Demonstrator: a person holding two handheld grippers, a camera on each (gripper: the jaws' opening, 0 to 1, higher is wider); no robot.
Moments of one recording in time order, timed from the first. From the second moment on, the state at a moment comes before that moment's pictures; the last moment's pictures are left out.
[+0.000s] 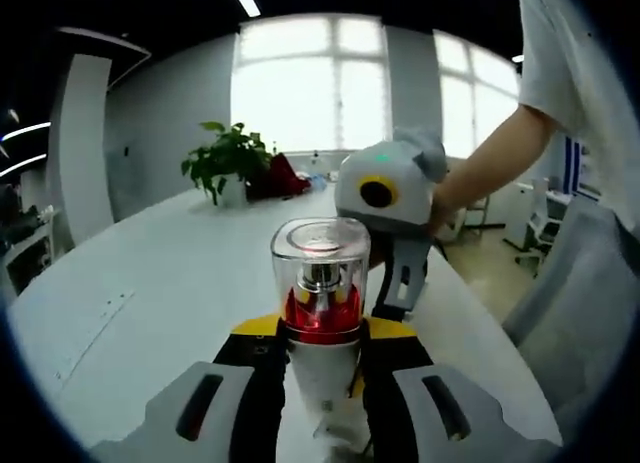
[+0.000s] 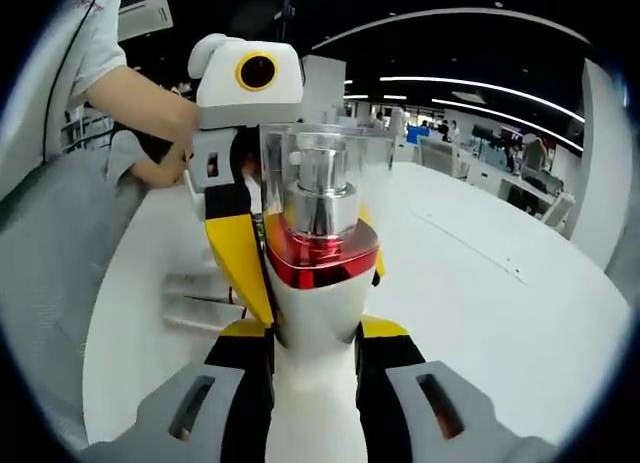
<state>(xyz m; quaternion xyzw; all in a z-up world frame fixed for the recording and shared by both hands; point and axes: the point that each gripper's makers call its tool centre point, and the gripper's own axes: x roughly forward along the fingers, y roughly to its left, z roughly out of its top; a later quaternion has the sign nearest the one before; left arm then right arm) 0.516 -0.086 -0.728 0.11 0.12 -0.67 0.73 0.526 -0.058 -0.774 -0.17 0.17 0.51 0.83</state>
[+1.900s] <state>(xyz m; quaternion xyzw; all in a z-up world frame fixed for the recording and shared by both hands) 0.466 0.054 -0.725 0.02 0.22 -0.45 0.86 0.451 -0.055 -0.727 -0.04 0.20 0.36 0.91</state>
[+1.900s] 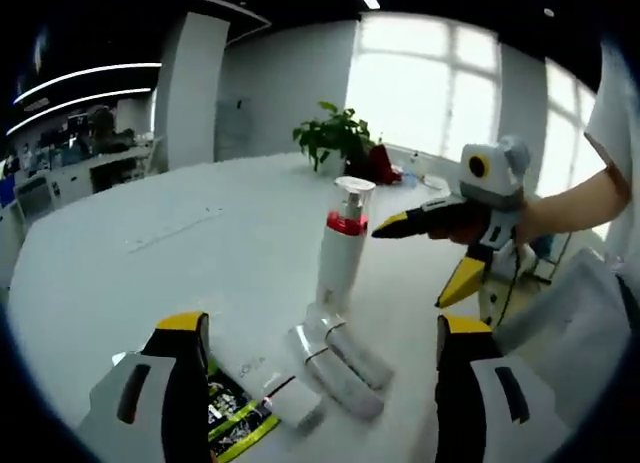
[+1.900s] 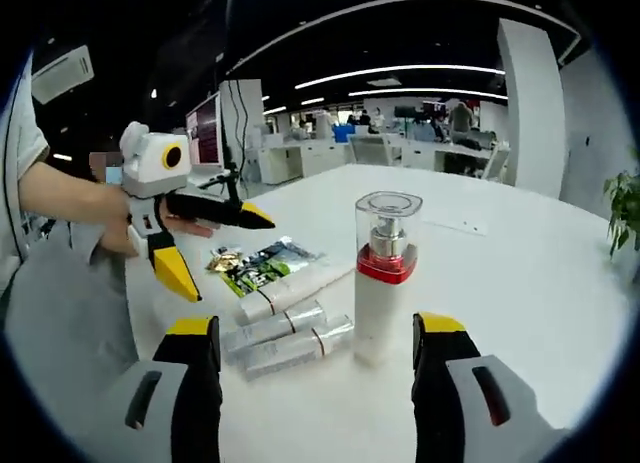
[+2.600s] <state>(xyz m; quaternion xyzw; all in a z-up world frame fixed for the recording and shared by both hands) 0.399 0.146 -0.731 0.00 0.26 -0.32 0.91 0.417 -0.062 -0.715 -0.02 0.20 0.35 0.92</state>
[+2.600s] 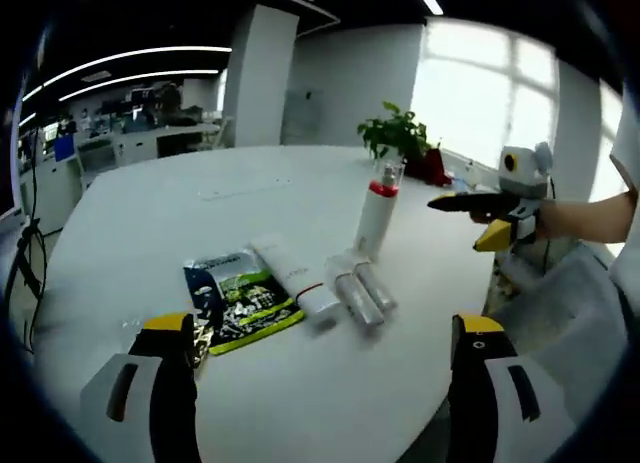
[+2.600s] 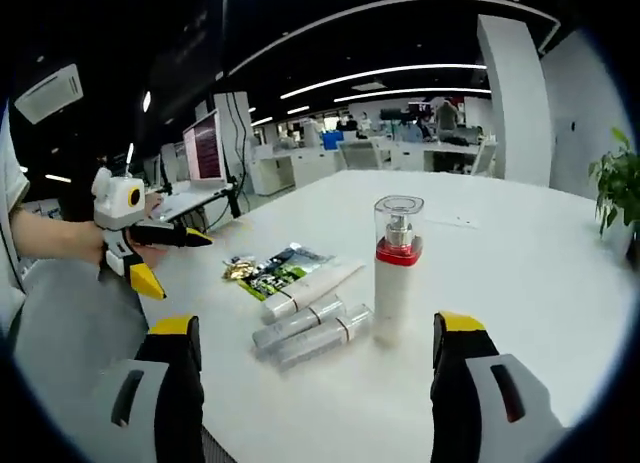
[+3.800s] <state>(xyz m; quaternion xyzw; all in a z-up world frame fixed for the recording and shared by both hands) 0.376 0.210 -0.708 -0.05 0.23 -0.29 0.93 0.392 -0.072 -0.711 -0.02 0.25 0.27 0.93</state>
